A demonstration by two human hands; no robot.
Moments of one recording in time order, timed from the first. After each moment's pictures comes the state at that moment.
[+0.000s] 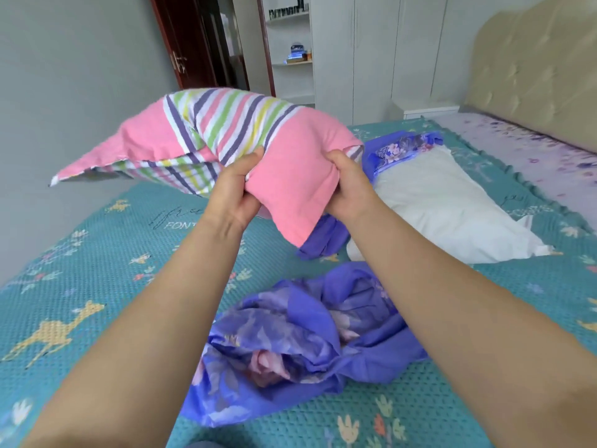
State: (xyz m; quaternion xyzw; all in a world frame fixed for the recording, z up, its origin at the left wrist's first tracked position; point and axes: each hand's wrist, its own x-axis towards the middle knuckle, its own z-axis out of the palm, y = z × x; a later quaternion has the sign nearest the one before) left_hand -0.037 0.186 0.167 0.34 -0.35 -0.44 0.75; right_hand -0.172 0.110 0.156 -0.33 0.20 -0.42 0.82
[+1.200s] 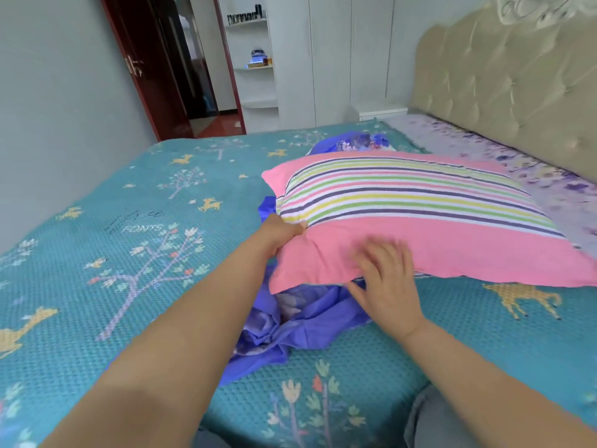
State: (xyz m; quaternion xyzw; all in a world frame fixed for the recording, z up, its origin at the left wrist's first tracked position) left_hand -0.152 0.144 0.074 0.70 -0.45 -0.34 0.44; right_hand -0.379 0.174 -0.009 -0.81 0.33 -0.43 -0.23
